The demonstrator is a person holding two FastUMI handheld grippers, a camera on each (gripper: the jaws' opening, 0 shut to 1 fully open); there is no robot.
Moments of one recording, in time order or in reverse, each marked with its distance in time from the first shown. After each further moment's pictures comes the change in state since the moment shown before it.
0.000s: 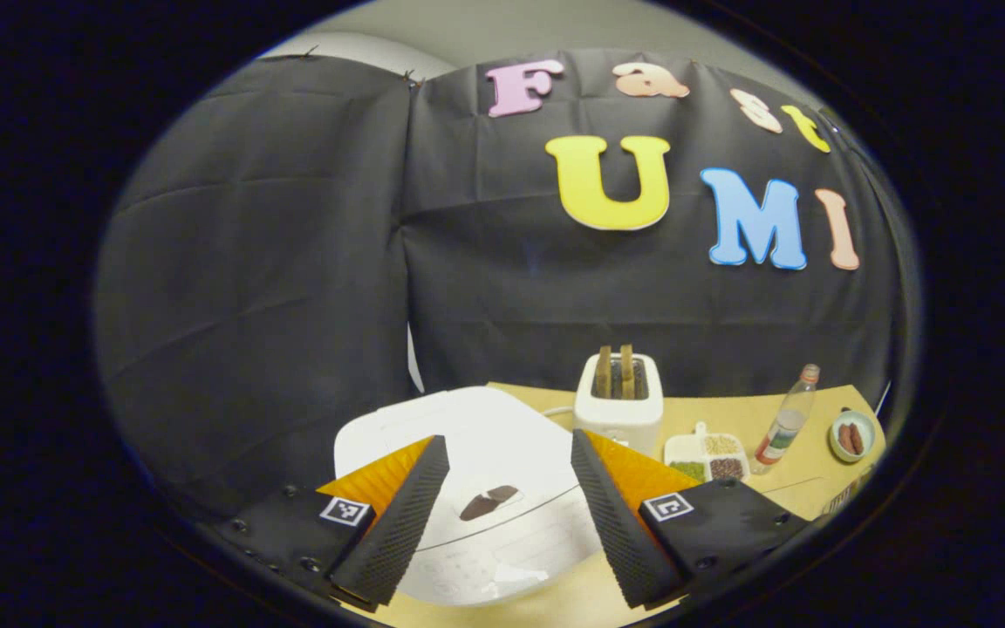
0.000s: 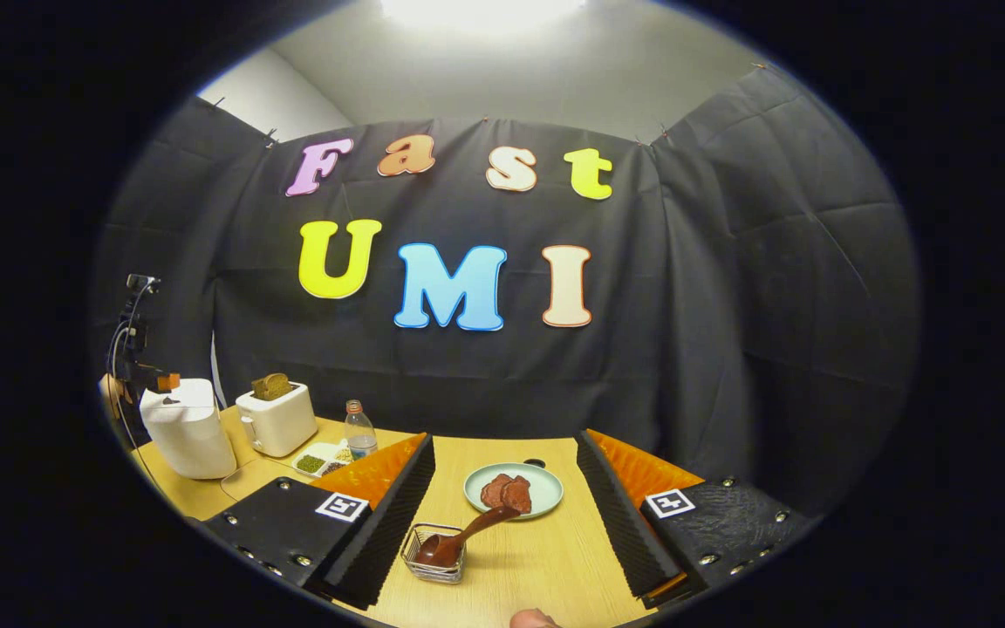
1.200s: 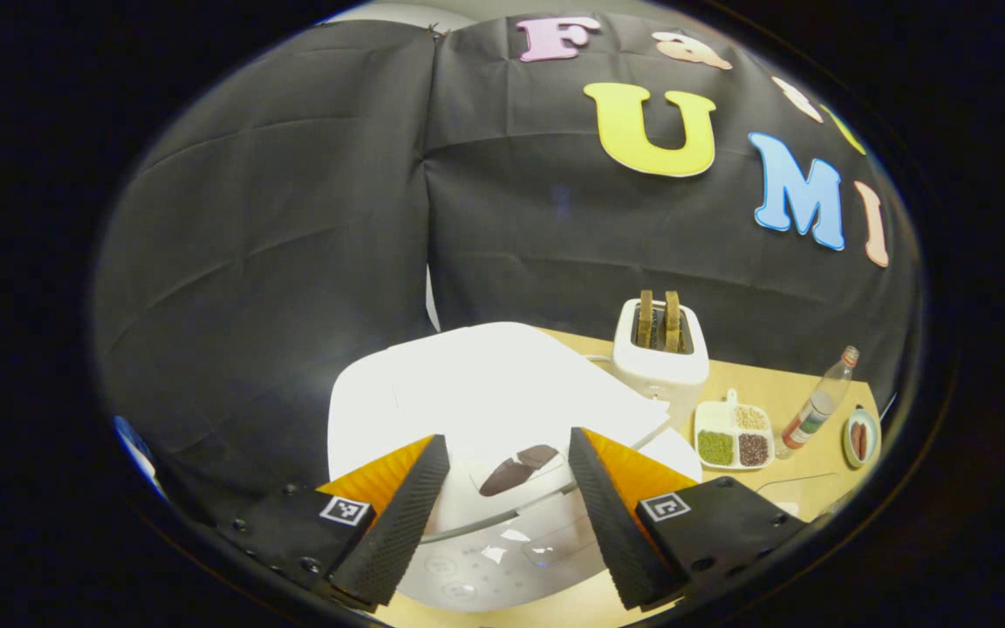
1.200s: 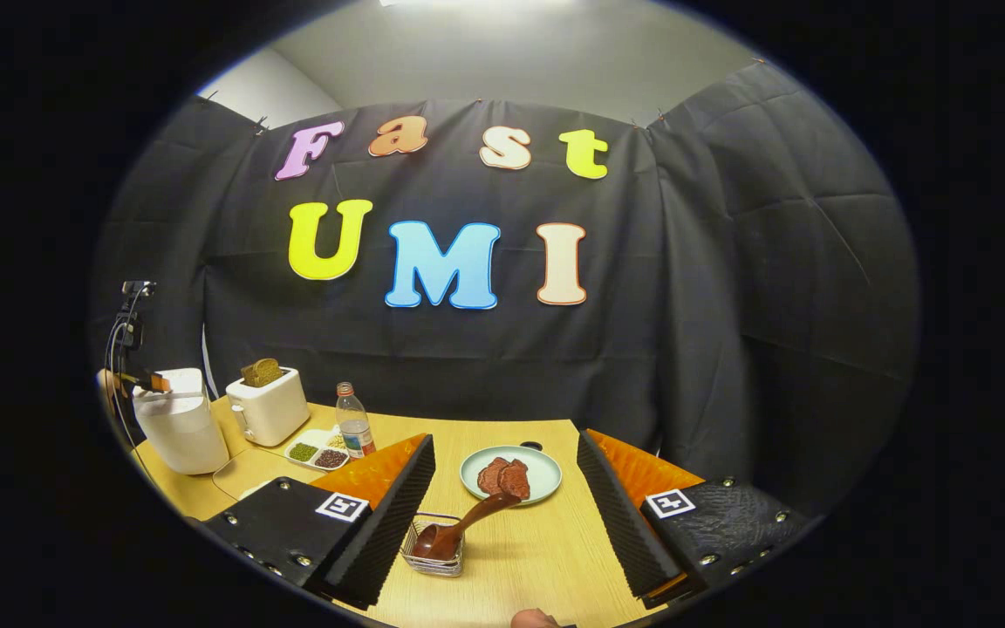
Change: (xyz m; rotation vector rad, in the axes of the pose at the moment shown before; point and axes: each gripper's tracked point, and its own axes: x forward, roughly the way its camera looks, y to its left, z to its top) left arm 0.052 0.033 -0.078 -0.062 0.269 0.074; right arm 0.012 -0.002 -0.027 0.011 0.090 -0.044
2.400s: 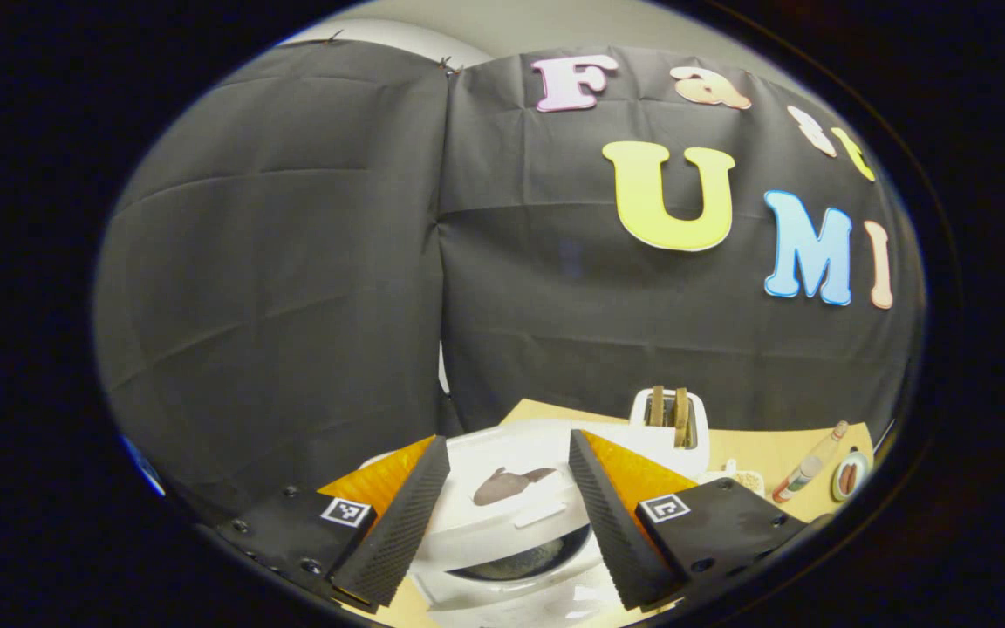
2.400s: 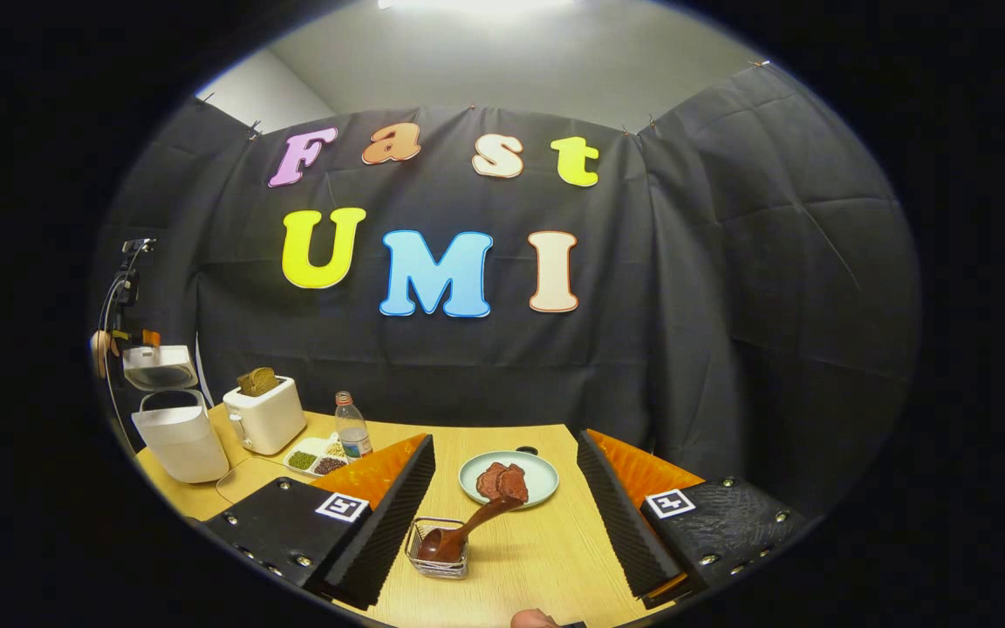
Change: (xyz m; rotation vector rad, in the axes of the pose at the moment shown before) left arm -0.006 0.028 0.115 -0.025 -0.171 0.016; right arm -0.009 0.004 0.006 0.018 -0.015 -0.024
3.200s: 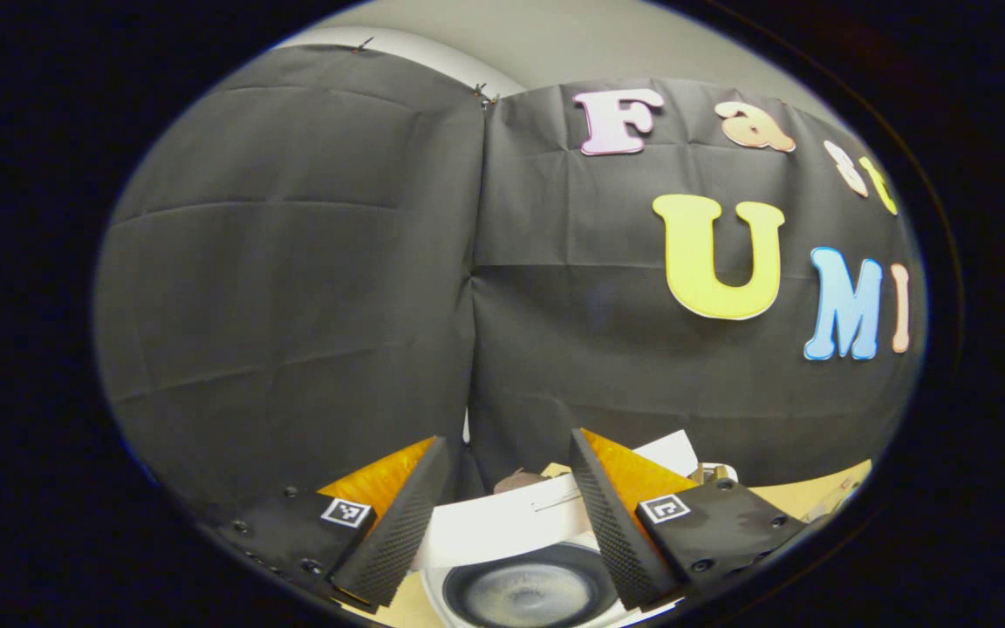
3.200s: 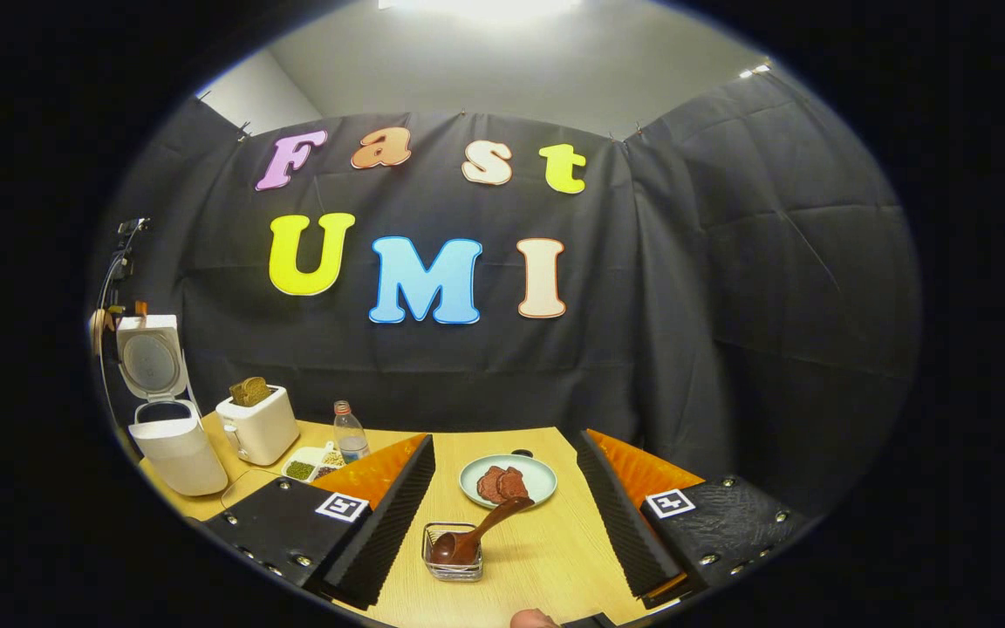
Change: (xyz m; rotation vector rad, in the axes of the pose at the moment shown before) left arm 0.041 0.057 0.101 -0.045 -0.155 0.064; right arm -0.013 0.022 0.014 0.017 -0.029 -0.069
